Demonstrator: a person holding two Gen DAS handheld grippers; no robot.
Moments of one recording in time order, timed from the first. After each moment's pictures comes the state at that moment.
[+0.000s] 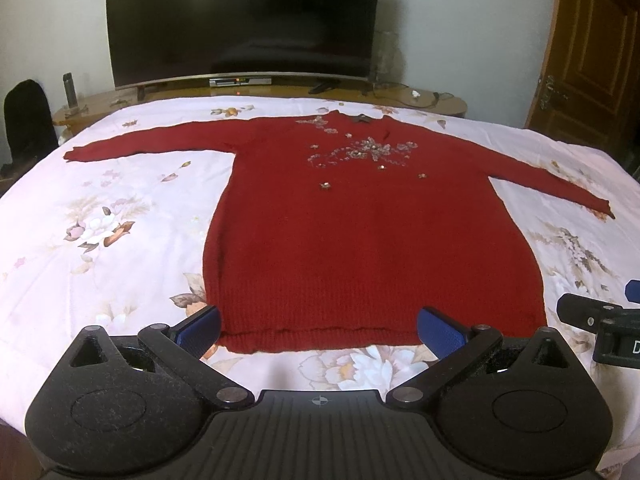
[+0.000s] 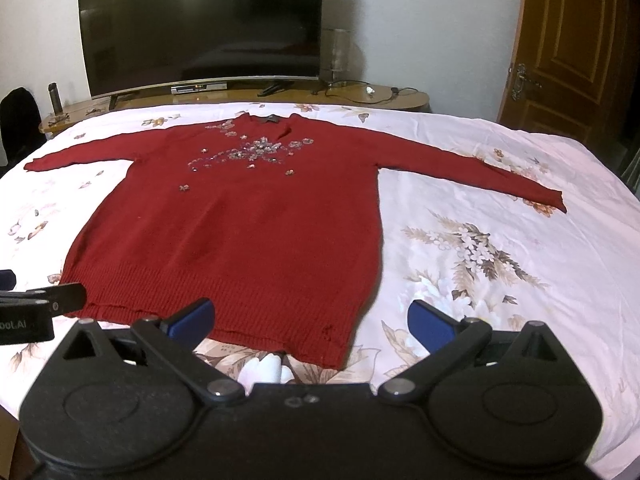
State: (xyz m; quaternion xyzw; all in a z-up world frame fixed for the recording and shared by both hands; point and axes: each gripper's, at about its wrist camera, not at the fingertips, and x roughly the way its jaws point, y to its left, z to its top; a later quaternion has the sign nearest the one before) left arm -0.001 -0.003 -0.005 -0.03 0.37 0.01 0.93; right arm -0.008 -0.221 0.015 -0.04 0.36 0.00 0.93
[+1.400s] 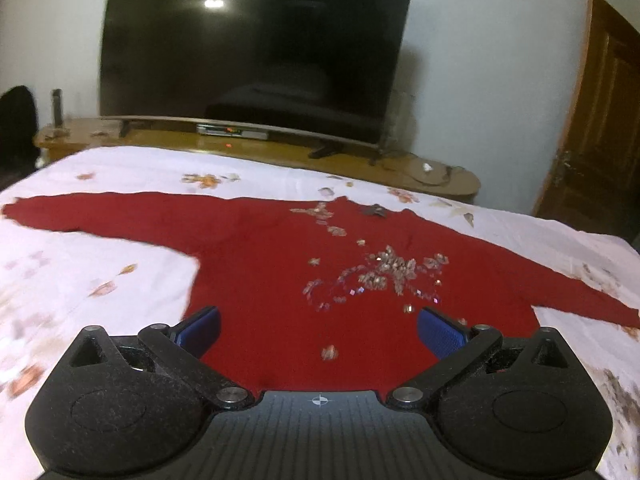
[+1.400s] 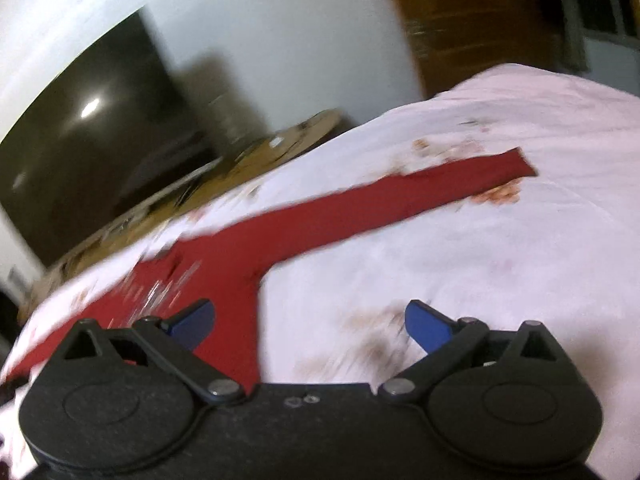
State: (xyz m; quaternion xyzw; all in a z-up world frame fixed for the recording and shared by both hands) left arm 0.202 0.015 -0.021 -0.08 0.28 0.00 0.96; right arm 0.128 -0.425 0.003 0.21 0.27 -0.08 0.94
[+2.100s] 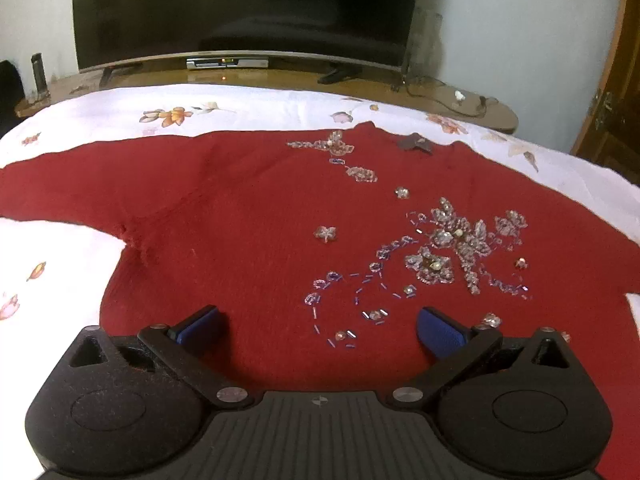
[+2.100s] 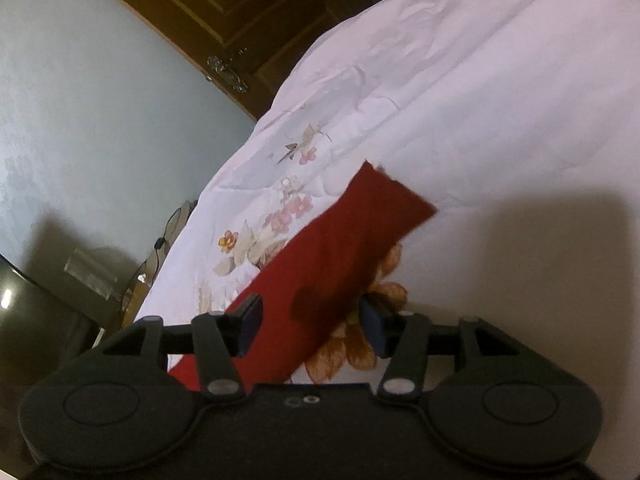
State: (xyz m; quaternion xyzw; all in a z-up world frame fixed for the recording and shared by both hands) left arm 0.337 -0.003 -0.100 -0.05 0.39 0.02 0.92; right arm 0.249 -0.634 -0.098 0.43 0.18 -0.23 0.85
